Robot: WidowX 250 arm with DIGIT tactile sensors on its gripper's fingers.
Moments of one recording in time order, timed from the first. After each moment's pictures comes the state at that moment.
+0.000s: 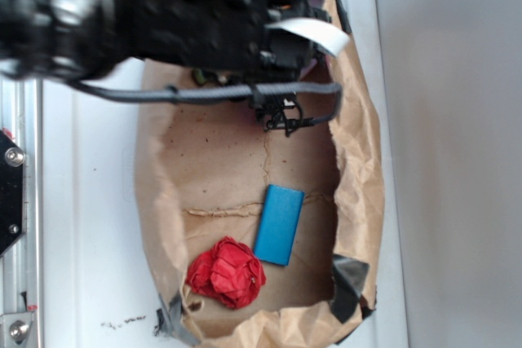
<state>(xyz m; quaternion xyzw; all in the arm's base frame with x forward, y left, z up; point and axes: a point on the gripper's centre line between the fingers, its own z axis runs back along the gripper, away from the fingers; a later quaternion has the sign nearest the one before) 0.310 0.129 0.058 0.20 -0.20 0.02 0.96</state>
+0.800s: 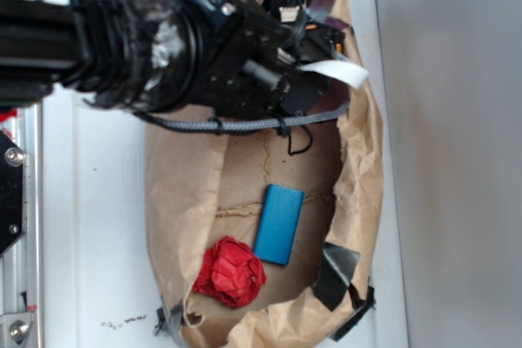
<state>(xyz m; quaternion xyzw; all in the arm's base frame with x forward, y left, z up) 0.323 0.141 0.046 0.27 -0.20 0.01 0.94</state>
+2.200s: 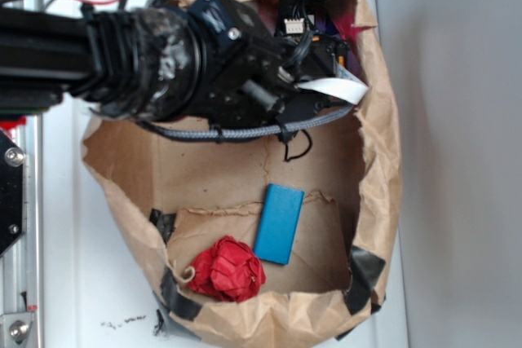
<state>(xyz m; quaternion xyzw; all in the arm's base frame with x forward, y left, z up) 0.322 0.138 0.040 0.26 -0.21 0.02 0.94</state>
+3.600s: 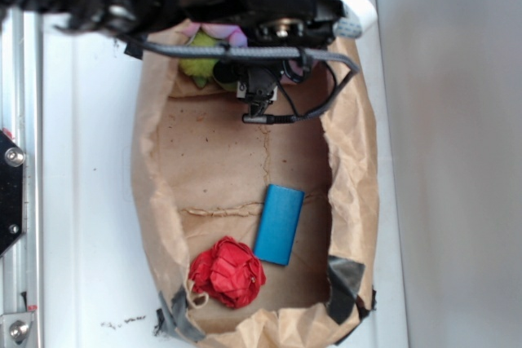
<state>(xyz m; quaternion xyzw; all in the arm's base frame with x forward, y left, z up) 0.294 0.141 0.067 0.16 -0.08 -0.02 0.98</state>
